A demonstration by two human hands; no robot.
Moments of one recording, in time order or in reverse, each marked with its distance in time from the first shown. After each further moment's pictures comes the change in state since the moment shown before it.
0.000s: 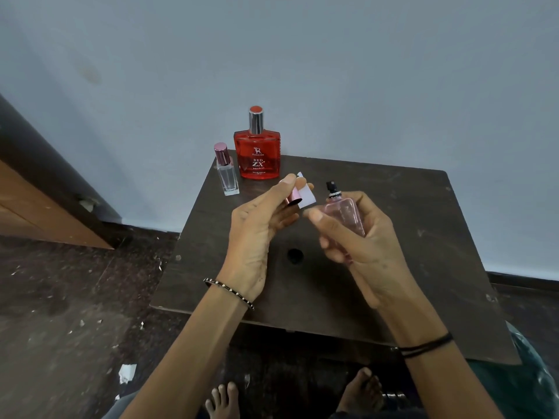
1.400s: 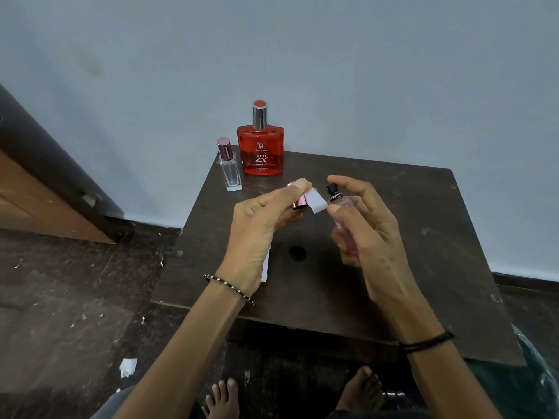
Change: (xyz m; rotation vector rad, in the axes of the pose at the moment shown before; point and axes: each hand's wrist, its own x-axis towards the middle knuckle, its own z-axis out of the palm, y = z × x) left_hand 0.002 -0.004 -0.005 0.092 -0.024 0.021; right_hand 0.007 0.012 -0.007 -0.277 0.062 -0.127
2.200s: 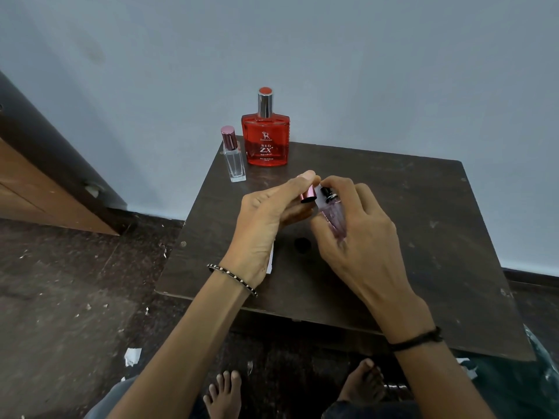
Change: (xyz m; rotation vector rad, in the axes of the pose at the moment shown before) left_hand 0.001 -0.002 -0.001 -0.091 -0.065 -0.070; right_hand -0.005 0.001 0.018 -0.876 0.085 -0.377
